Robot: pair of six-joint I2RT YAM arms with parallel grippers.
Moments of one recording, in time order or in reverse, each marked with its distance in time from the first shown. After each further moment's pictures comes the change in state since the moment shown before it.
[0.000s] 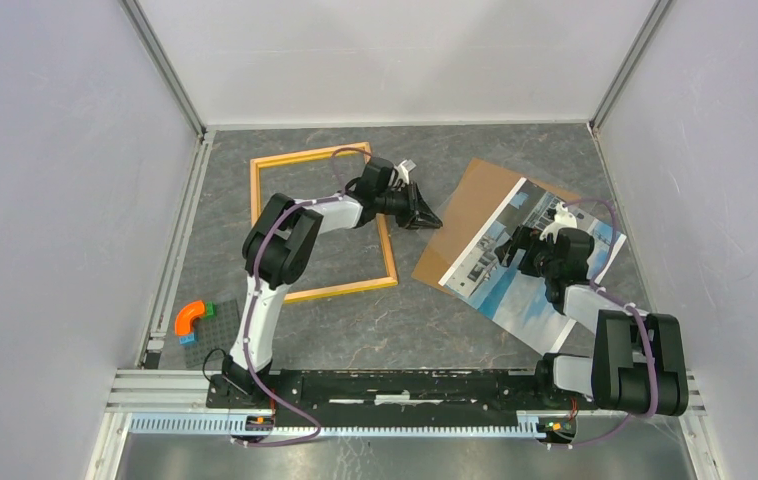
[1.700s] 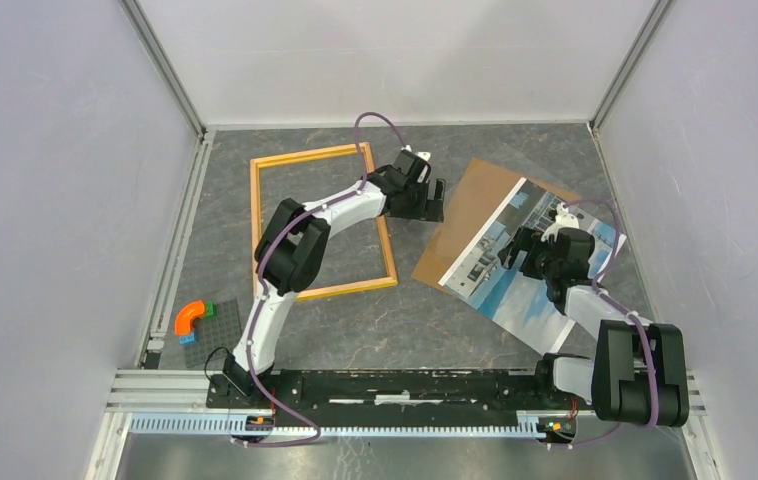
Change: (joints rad) left arm -0.119 0.015 0.306 -0.571 -0.687 0.513; right arm 0.003 -0.059 0.018 -0.134 0.056 -0.014
